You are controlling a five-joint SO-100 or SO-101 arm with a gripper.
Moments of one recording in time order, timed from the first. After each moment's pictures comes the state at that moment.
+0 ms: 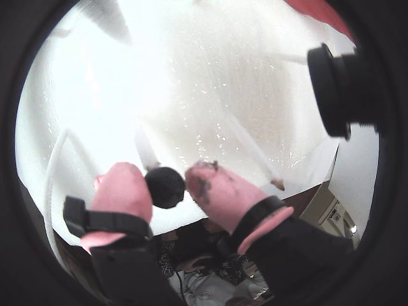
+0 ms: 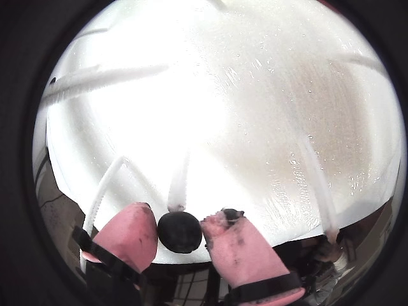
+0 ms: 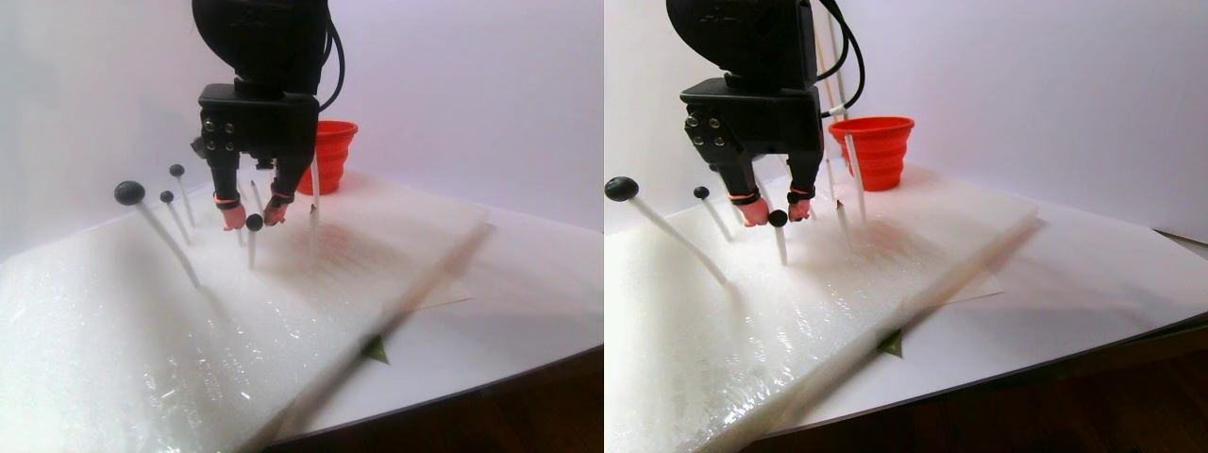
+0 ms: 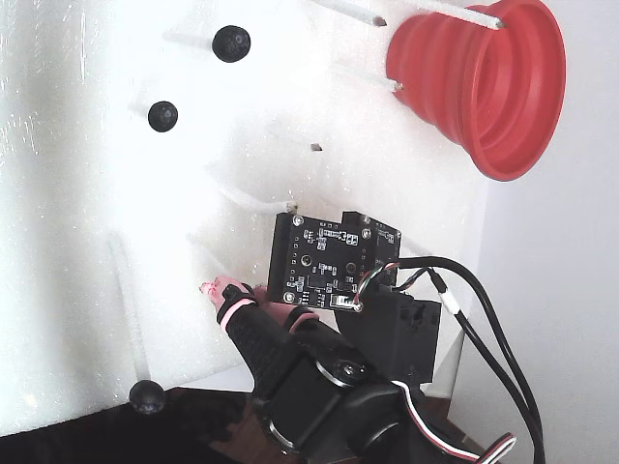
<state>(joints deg) -3.2 96.3 143.1 -11.7 -100.3</state>
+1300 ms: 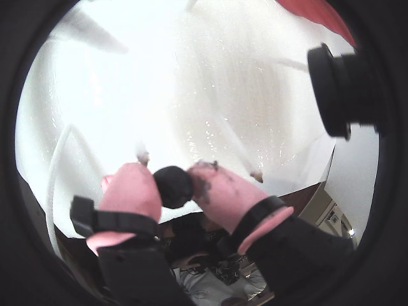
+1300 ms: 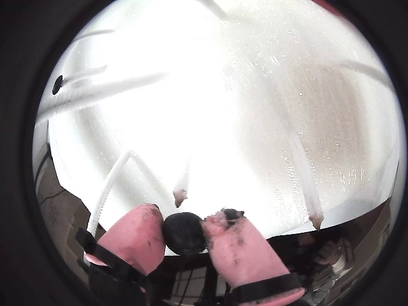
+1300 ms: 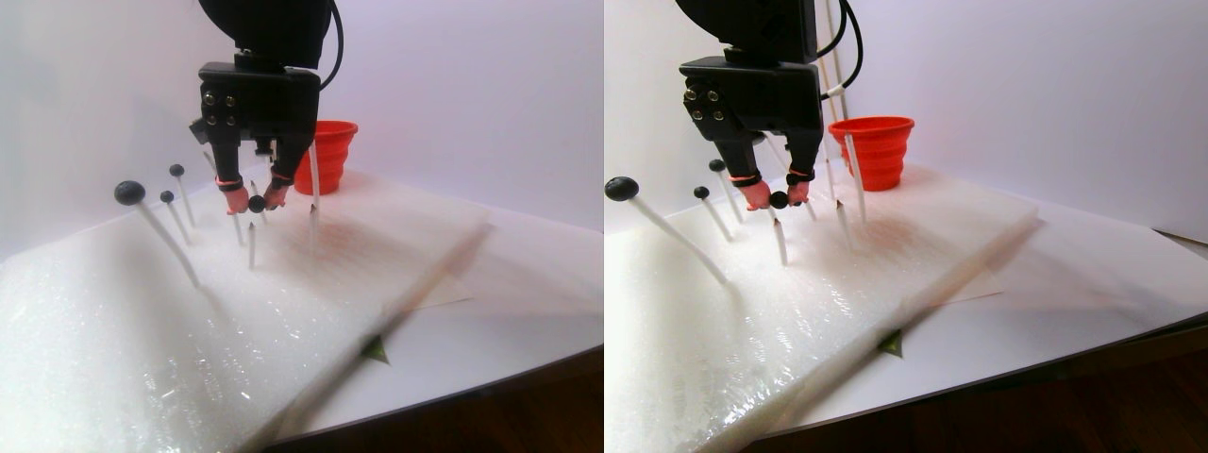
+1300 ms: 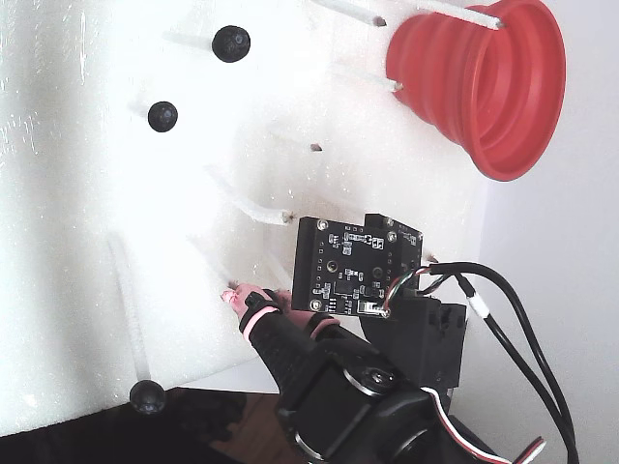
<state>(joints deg) -3.2 104.4 143.2 -3.3 -101.2</state>
